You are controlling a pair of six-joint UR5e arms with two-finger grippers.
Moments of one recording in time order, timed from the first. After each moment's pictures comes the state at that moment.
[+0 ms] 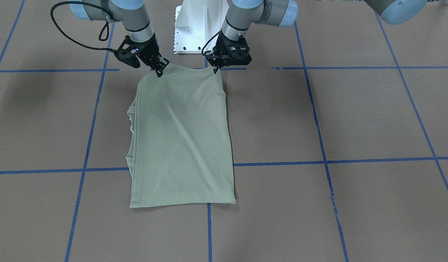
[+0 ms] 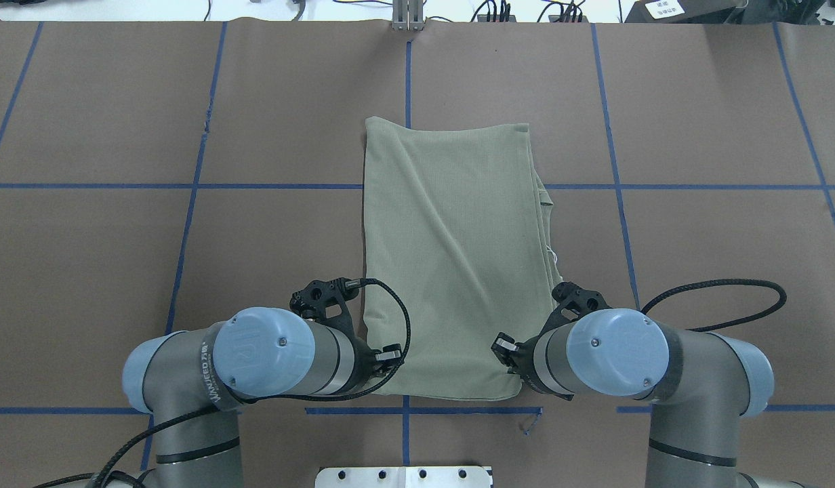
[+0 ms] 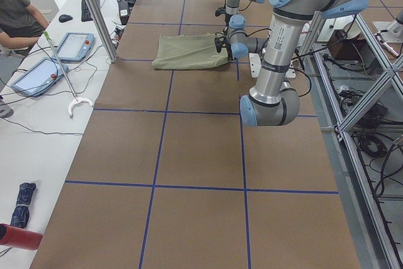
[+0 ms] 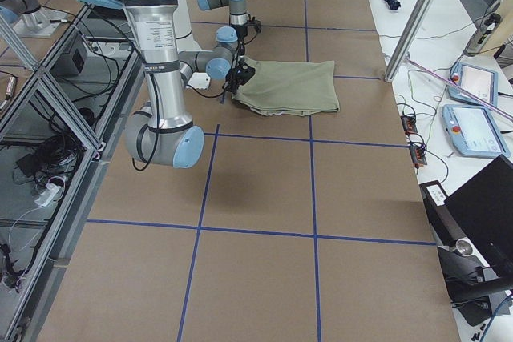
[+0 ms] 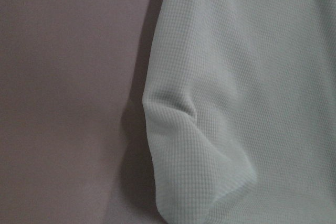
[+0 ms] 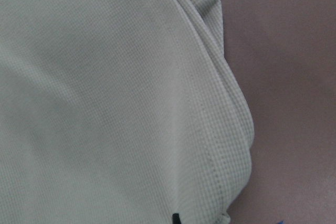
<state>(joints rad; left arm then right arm) -0.25 -2.07 -1.89 -1.82 -1.75 -1.68 0.27 -1.31 2.04 -1.42 1.73 1.98</state>
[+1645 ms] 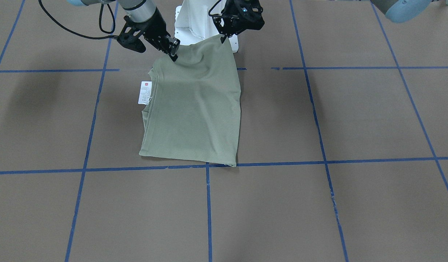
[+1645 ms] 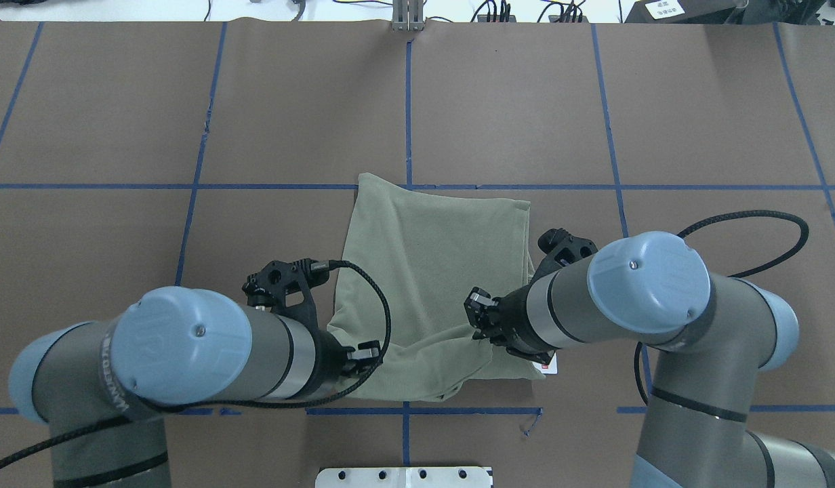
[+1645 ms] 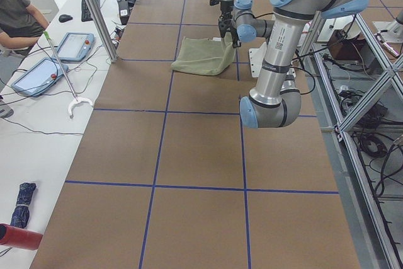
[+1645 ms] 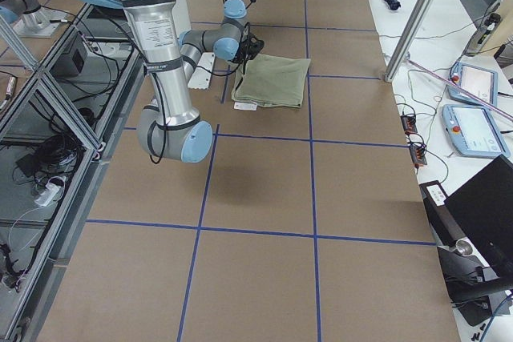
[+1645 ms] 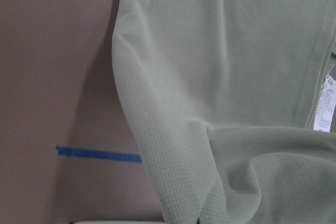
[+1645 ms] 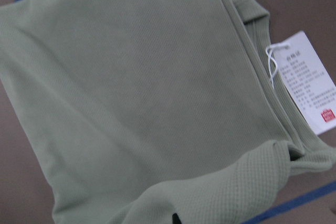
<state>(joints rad) -0.31 -2.08 -2.11 -1.60 -1.77 -1.63 0.42 -1.20 2.08 -1.42 1.88 1.95</state>
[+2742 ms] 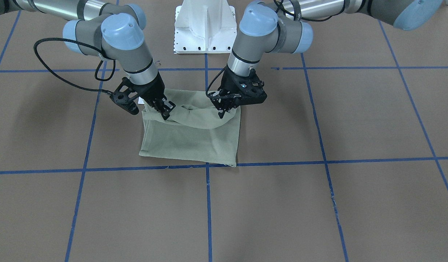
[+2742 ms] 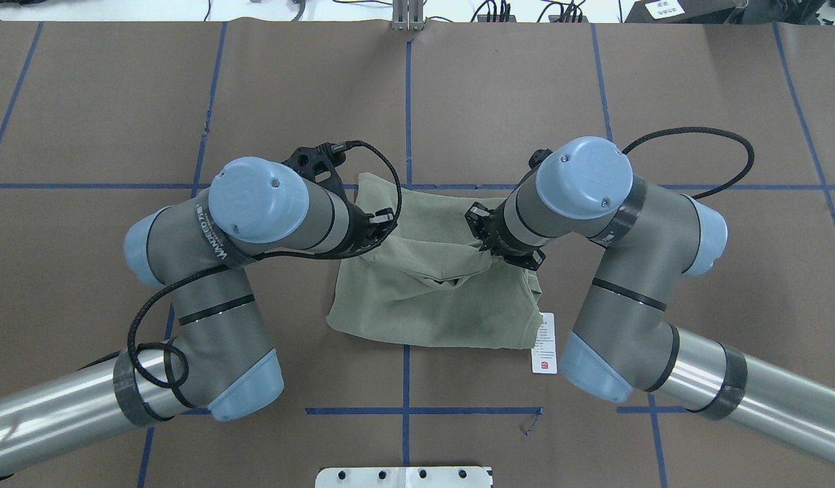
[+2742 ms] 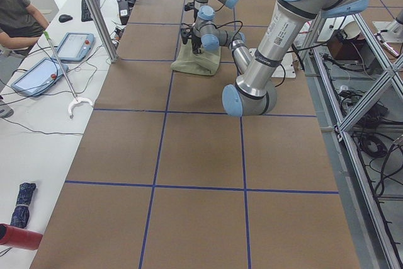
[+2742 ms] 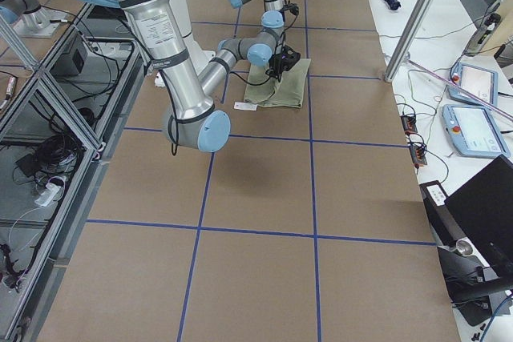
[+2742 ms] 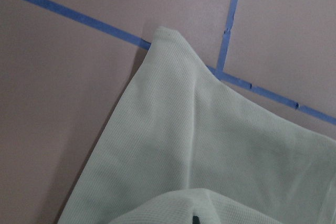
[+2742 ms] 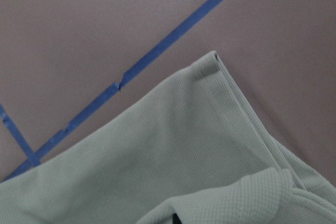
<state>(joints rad) -0.56 -2.28 -1.60 -1.89 -1.77 -1.60 0.62 -1.01 1.70 -1.41 1.92 1.86</state>
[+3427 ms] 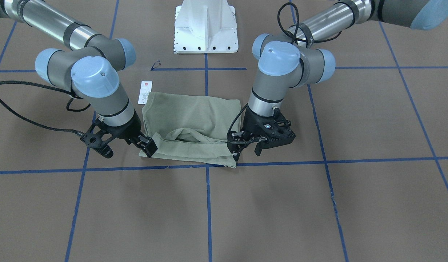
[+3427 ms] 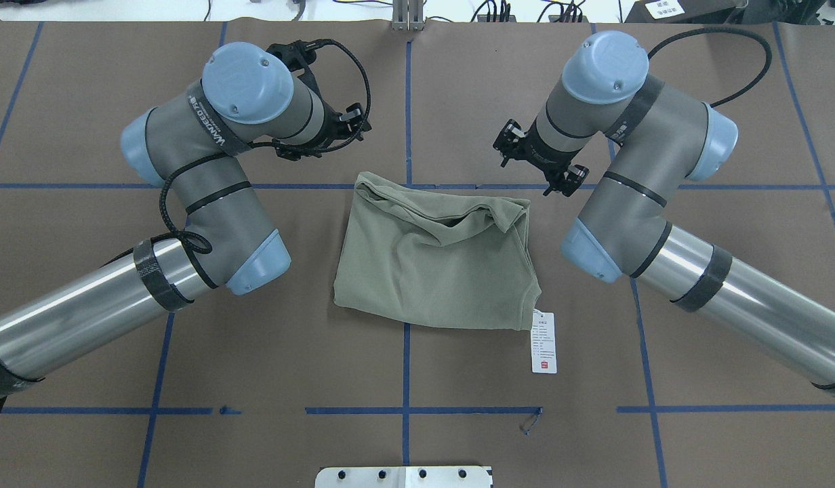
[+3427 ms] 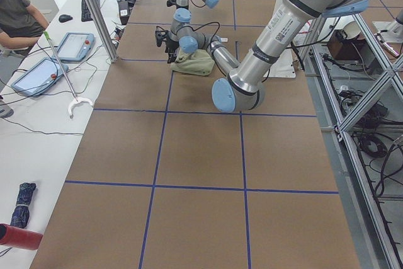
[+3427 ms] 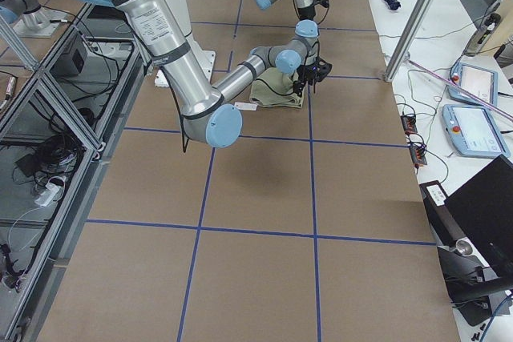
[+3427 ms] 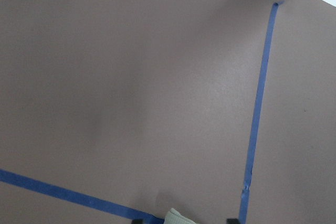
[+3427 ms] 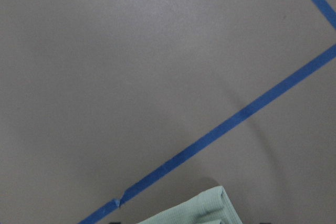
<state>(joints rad) -0.70 -2.32 -1.46 -1.92 -1.78 -1.47 0.78 -0.96 1.54 -1.41 2.01 1.63</state>
